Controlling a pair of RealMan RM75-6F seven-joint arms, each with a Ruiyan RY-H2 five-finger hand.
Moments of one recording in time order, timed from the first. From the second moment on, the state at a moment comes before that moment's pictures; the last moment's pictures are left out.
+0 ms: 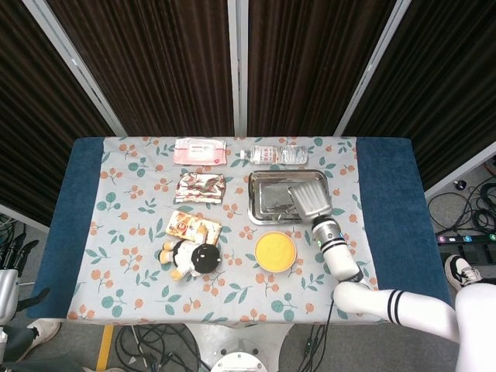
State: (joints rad) left arm 0.03 -1.15 -0.03 -1.57 1.47 1.54 0.04; right arm 0.92 -1.57 0.30 -1.46 -0.62 0.93 -0.94
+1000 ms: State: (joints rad) left arm 0.02 -1.15 -0.03 -1.56 1.47 1.54 0.03; right arm 1.08 -1.72 0.30 -1.06 -0.28 0.80 -0.89
